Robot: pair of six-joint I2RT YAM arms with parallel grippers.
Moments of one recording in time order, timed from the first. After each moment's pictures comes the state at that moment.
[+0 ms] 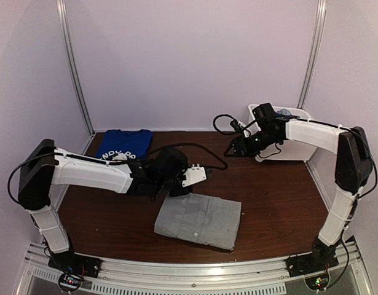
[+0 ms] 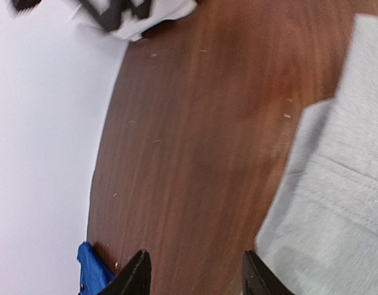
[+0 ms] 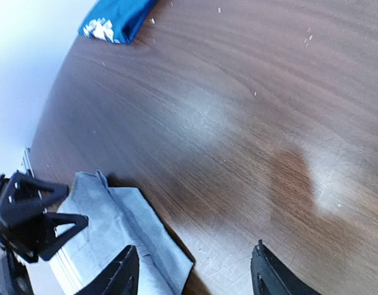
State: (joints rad) left arm -1.06 1.84 1.14 0.01 -0.35 0.71; right arm 0.41 1.90 1.49 -0.58 -0.56 0.13
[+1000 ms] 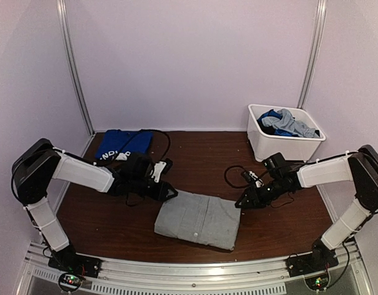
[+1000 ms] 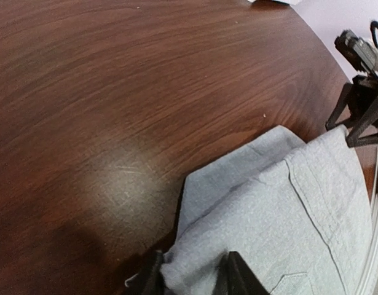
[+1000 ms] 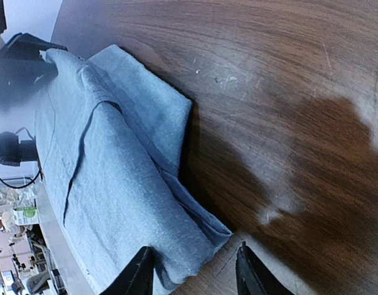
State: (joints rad) left arm -0.74 1.74 0.83 0.18 0.32 -0.31; right arm 0.44 1.55 0.69 -0.20 -0.65 0.32
